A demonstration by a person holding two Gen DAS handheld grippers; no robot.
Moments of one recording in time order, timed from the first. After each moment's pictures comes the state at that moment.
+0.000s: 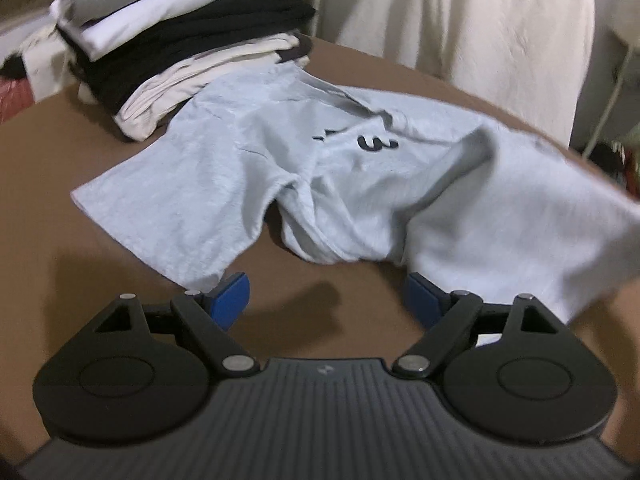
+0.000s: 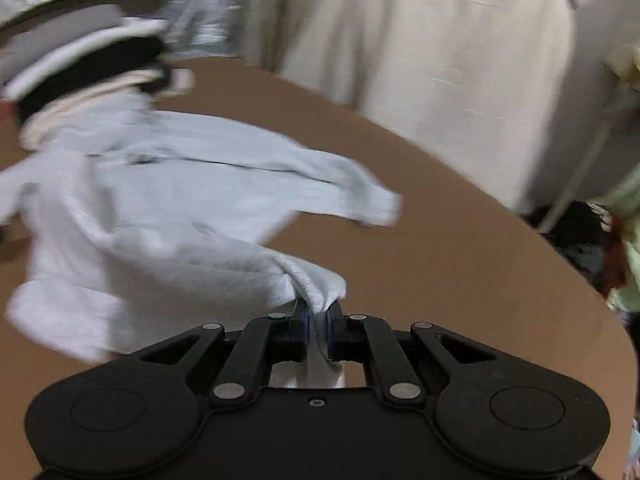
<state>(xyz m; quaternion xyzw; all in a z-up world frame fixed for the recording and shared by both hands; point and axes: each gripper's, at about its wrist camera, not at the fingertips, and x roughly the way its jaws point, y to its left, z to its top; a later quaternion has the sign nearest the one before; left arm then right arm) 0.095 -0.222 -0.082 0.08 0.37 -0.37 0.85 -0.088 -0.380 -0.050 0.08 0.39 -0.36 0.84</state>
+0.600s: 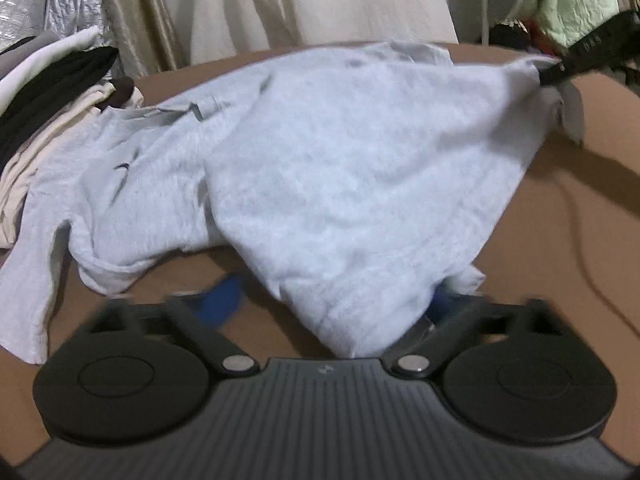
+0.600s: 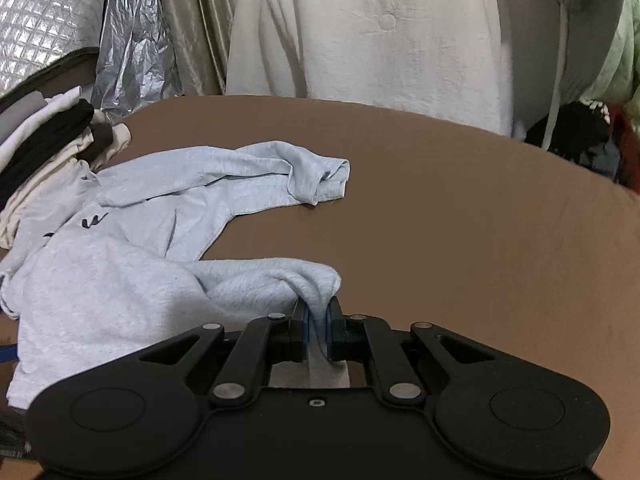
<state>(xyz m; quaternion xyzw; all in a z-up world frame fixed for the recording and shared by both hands) 0.006 -0.313 -0.126 0.25 0.28 -0.50 0.78 -0.120 -0.442 -0.083 0.21 0.31 -0.36 0.86</state>
